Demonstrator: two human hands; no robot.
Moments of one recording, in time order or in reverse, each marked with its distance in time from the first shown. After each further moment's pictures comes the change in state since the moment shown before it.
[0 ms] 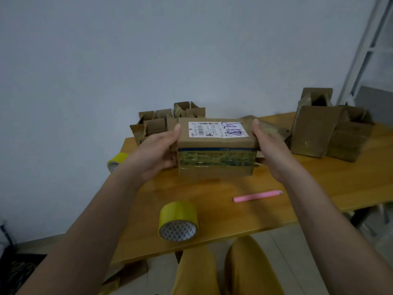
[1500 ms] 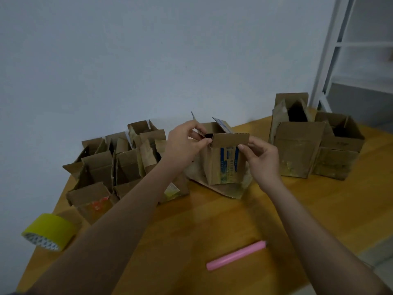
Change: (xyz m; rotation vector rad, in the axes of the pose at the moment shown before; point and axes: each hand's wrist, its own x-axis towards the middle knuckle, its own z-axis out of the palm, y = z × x) left_hand 0.215 0.002 0.123 0.600 0.125 0.447; right_hand 0.151 0.064 -0.063 -0.056 0.320 -0.406
